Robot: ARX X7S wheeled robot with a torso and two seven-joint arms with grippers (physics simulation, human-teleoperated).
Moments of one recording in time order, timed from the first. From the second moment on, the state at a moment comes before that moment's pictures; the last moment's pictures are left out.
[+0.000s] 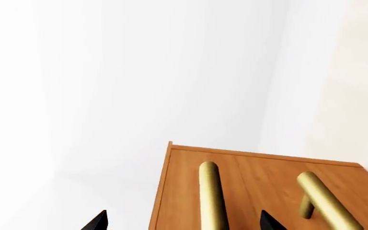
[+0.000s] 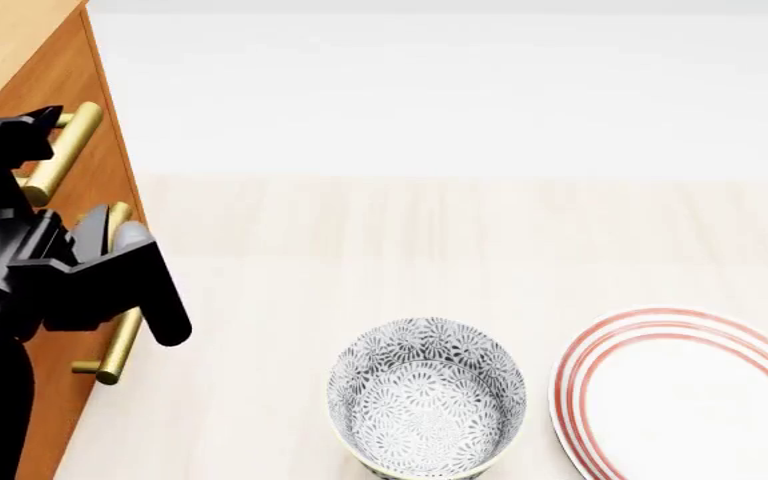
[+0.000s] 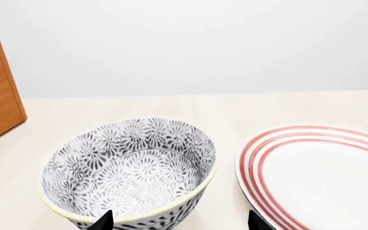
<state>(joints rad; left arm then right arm) -0.92 -0.46 0.85 -0.16 0.72 -0.65 0.19 0.03 0.26 -0.33 0.04 0.31 -0.04 0.27</state>
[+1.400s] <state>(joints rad) -0.94 -0.44 0.84 -0.34 0.69 -0.63 0.13 0.04 0.28 -0.36 0.04 0.33 -0.04 0.29</state>
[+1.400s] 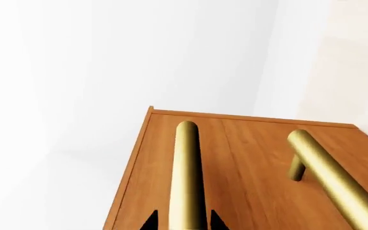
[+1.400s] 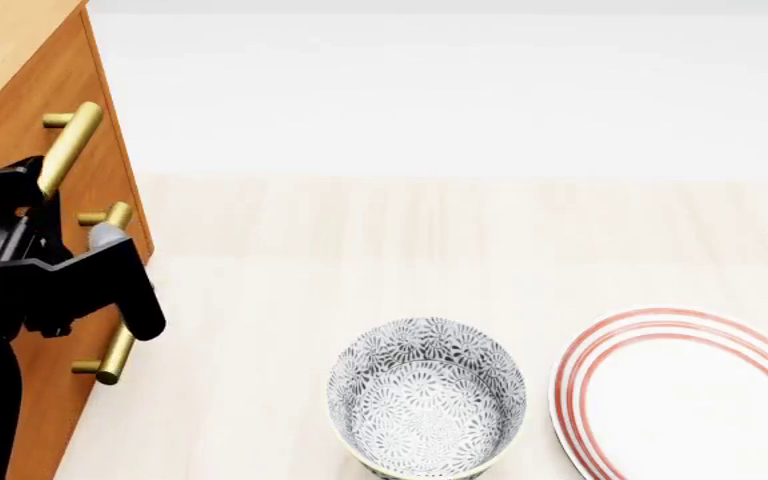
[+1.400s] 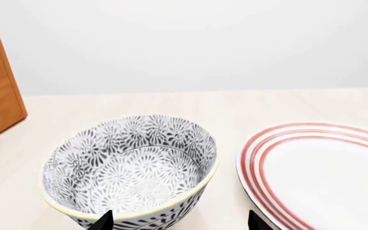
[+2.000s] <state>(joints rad) -0.94 -0.42 0.86 -0.35 0.73 -0.61 0.11 0.04 0.28 -0.37 0.04 0.34 -0.04 0.29</state>
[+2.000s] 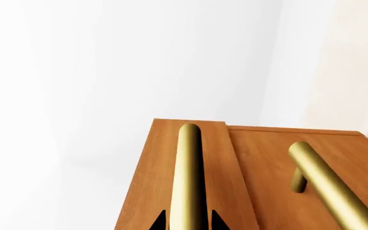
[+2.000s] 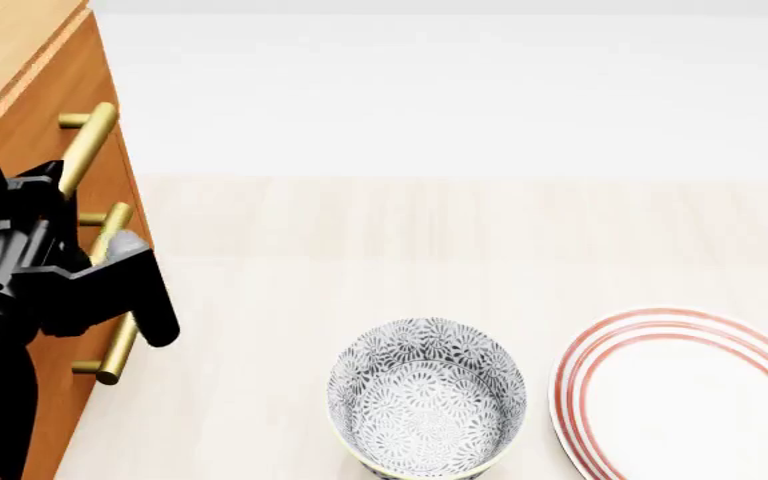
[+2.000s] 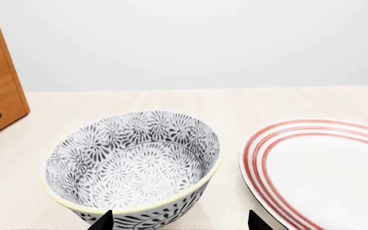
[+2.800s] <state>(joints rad) -0.96 -0.29 0.94 -0.35 0.79 -0.60 0.15 0.05 0.29 -0.38 0.04 0.37 -0.04 0.30</state>
